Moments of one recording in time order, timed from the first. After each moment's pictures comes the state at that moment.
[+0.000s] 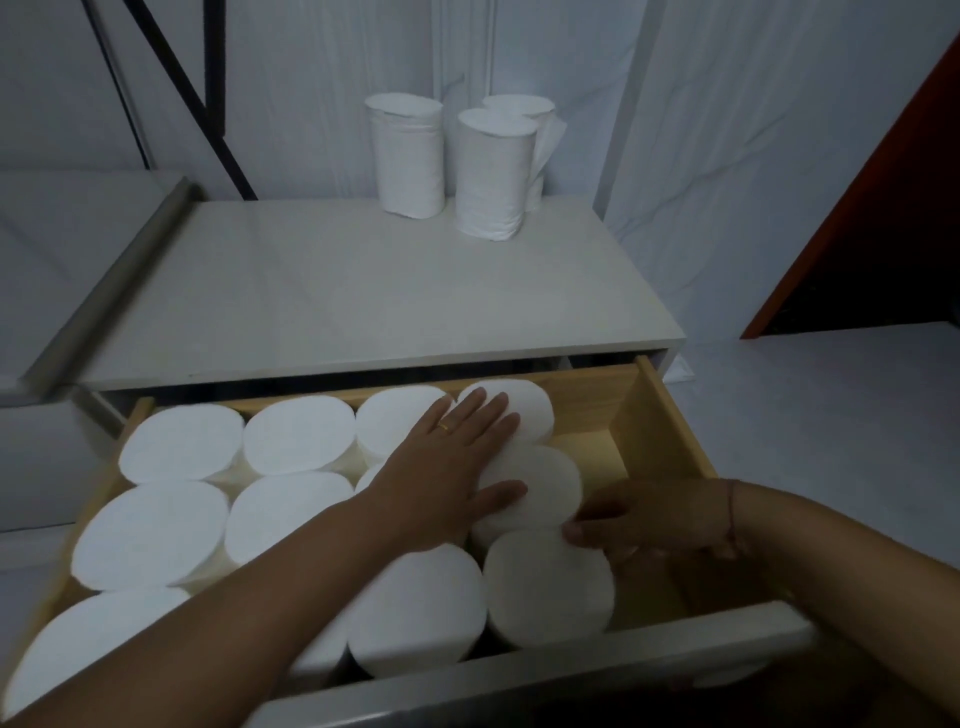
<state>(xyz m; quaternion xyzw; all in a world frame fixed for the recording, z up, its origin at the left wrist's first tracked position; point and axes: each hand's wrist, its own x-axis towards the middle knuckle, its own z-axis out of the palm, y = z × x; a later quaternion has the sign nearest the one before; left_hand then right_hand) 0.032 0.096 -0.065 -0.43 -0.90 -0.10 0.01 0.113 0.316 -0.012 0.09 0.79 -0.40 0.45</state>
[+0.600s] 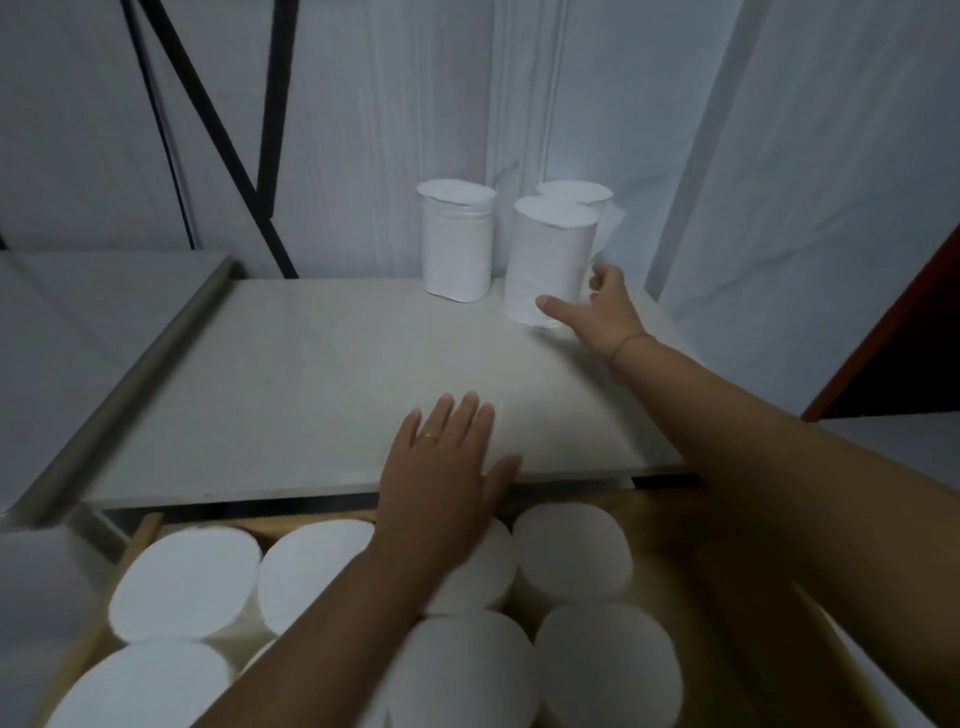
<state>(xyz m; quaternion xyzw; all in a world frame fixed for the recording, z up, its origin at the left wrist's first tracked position) -0.061 0.092 -0.045 -0.23 -0.96 -0.09 0.11 -0.154 0.296 0.030 0.12 0.83 -0.52 -0.16</state>
